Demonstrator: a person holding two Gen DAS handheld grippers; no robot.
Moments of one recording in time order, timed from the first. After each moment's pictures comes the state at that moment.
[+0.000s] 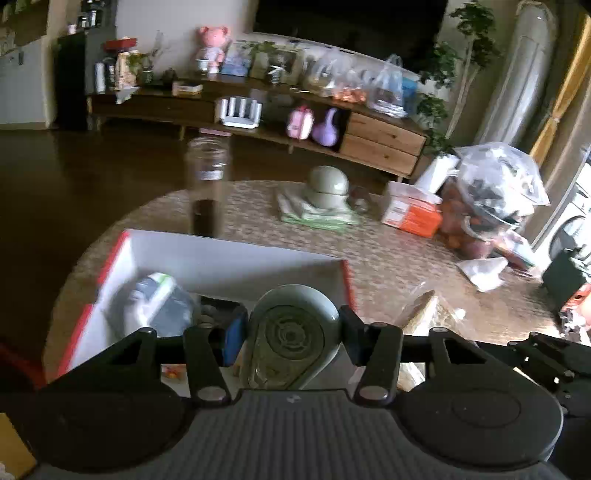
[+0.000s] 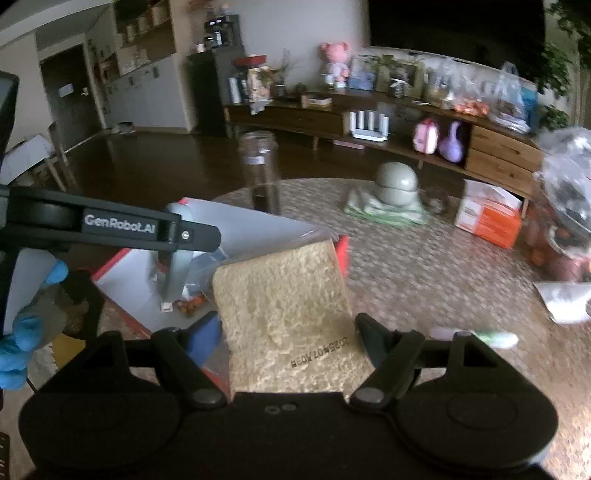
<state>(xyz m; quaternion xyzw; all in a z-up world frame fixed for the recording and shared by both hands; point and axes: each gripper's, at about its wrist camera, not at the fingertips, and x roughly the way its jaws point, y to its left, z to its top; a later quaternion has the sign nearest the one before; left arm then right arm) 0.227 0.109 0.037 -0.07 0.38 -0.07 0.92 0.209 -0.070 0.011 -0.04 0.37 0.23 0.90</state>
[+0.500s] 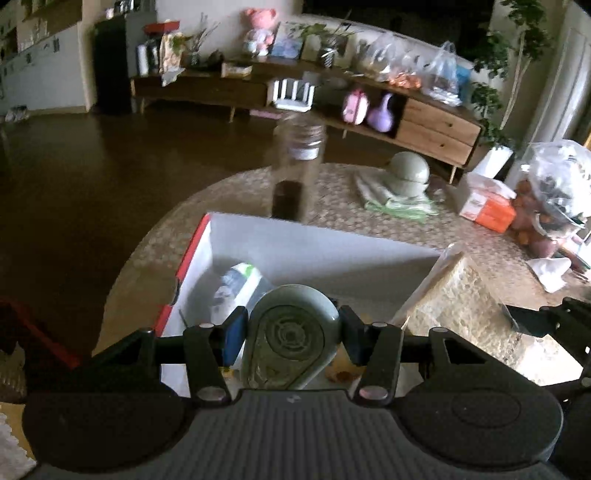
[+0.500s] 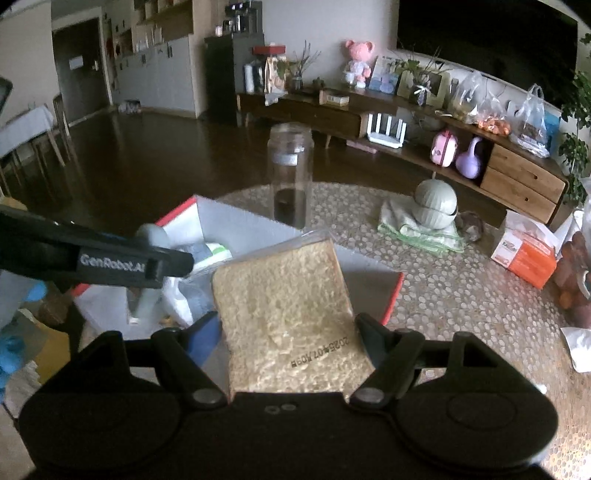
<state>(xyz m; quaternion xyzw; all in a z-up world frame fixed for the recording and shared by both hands) 0.260 0.175 -0.001 -0.07 0.41 0.00 0.91 0.255 0.004 -0.017 -0.09 0.38 0.23 0.89</state>
